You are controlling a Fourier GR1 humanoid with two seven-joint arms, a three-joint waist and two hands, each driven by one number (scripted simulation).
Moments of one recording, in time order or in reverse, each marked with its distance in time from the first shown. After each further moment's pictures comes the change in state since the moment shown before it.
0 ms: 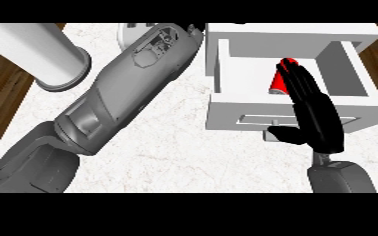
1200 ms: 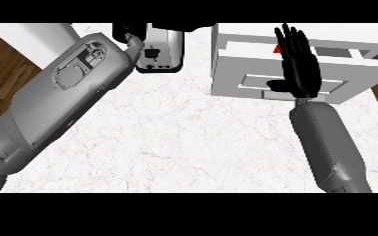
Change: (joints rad) left arm 0.238 0.302 -0.039 -0.462 -0.082 -0.030 0.245; right arm -0.462 0.004 -0.186 0.747 0.185 -0.433 -0.074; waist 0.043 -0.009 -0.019
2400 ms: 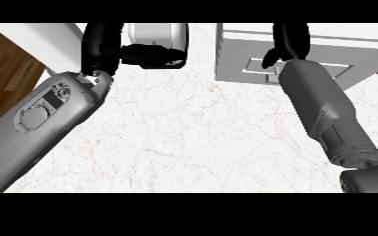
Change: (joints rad) left arm 0.264 0.127 0.023 -0.295 -0.067 -0.018 0.018; right arm -0.455 -0.038 -0.130 0.594 0.033 -0.140 0.037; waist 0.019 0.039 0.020
